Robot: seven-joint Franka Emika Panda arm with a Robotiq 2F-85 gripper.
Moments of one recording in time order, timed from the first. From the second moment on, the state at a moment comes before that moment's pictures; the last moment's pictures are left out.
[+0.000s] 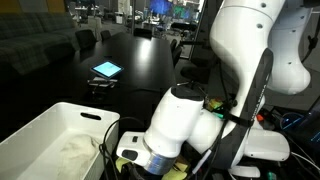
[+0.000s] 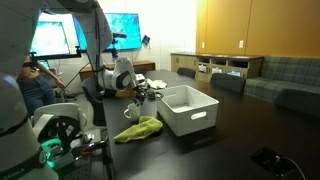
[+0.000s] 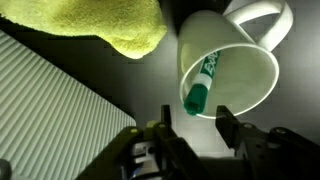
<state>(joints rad) 0.52 0.47 0.17 -2.33 -0.10 3.21 -0.06</state>
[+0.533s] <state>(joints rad) 0.53 0.35 0.11 -2.42 -0.11 3.18 -0.09</state>
